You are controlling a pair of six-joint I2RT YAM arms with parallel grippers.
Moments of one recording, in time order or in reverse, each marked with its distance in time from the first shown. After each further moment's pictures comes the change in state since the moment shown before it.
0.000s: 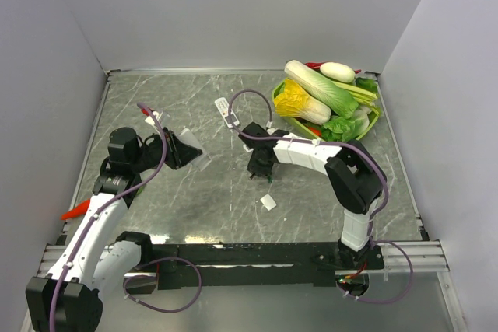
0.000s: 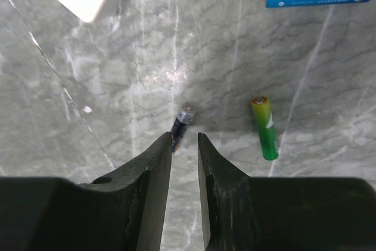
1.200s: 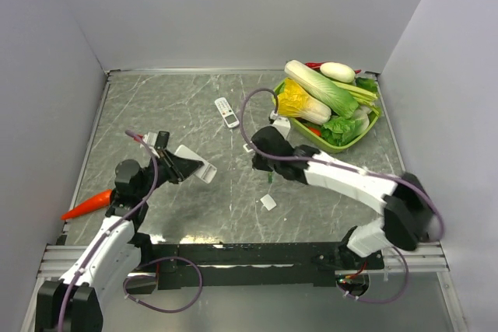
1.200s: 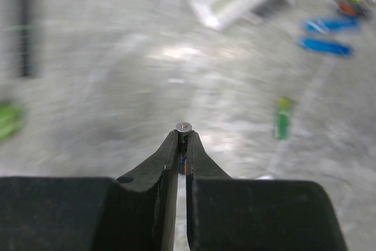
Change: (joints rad) left arm 0.002 -0.111 -0.393 0.440 -0.107 -0.520; right arm 0.078 -0.374 -0.199 0.206 0.129 -0.192
